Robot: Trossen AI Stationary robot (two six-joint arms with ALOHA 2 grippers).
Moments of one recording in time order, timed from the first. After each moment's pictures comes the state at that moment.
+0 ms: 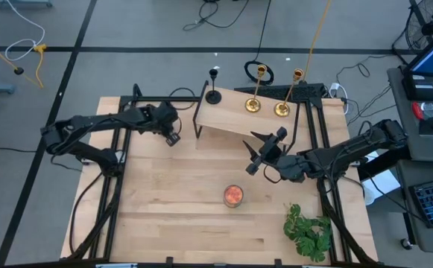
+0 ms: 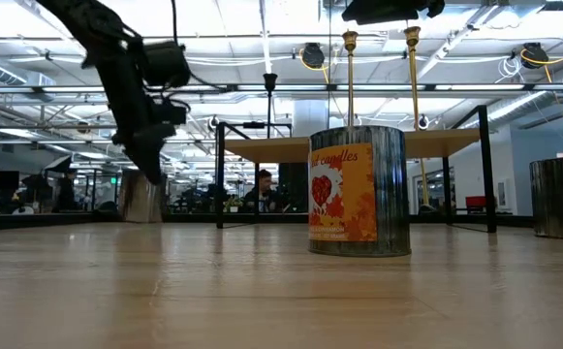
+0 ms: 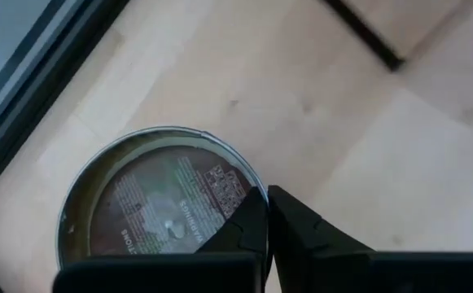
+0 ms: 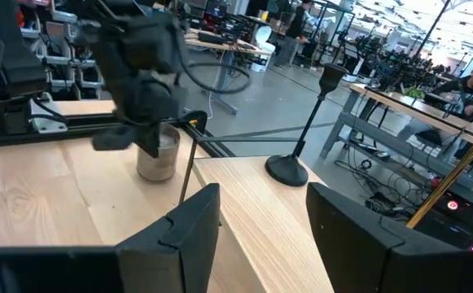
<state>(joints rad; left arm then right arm) 0.51 1.32 0.79 -0.57 -0.20 -0.08 0.34 1.25 0.90 0.07 1.07 0.02</state>
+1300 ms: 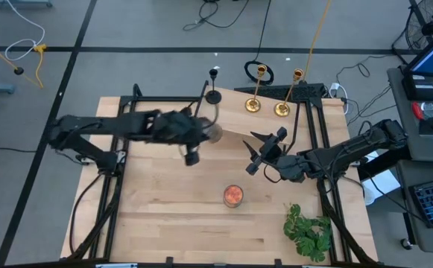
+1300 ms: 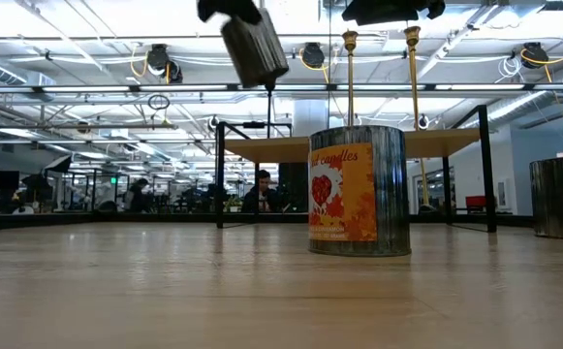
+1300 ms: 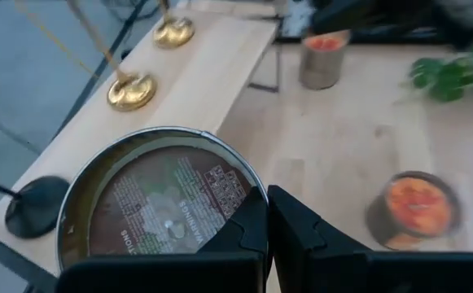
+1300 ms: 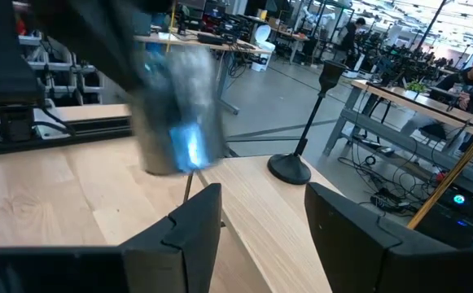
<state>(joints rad) 0.03 1.44 1.46 -0.66 -0.20 0.00 0.34 1.25 0.90 0.07 1.07 0.05</state>
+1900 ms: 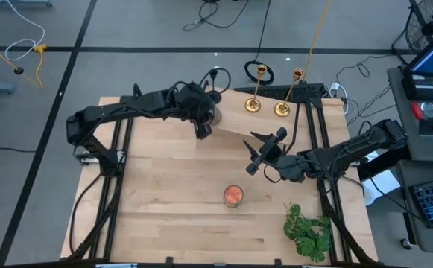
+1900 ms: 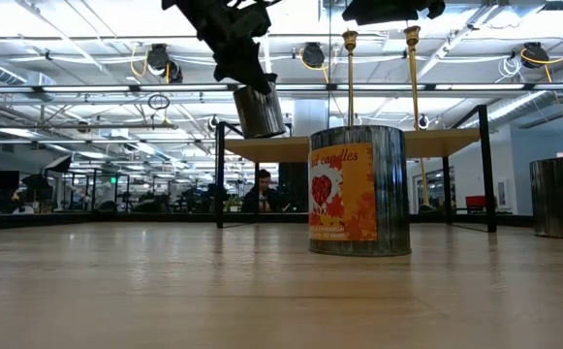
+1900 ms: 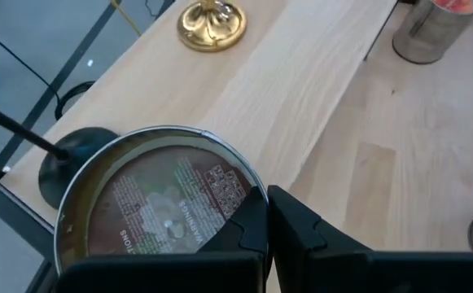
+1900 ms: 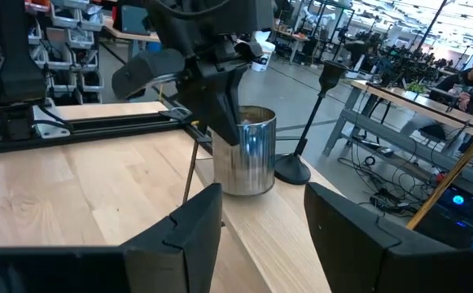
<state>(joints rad) 0.33 1.60 1.47 -0.64 -0.02 0.05 0.34 1.25 0.90 0.07 1.07 0.05</state>
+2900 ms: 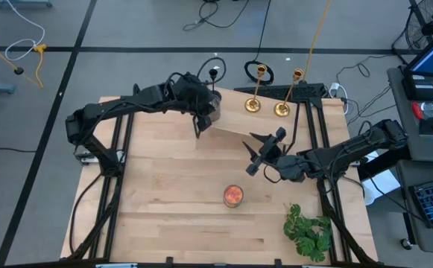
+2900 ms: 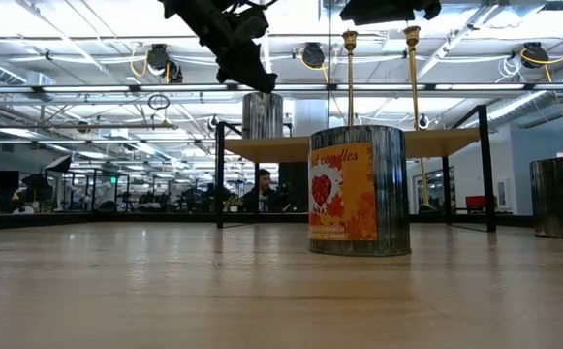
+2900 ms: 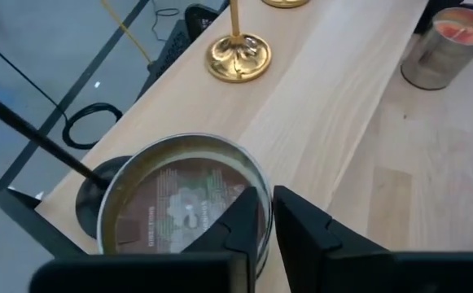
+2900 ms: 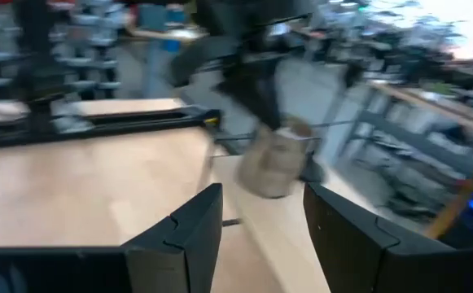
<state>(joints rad) 0.40 1.60 1.47 -0.56 0.04 0.10 0.34 1.25 0.90 0.07 1.02 0.05</state>
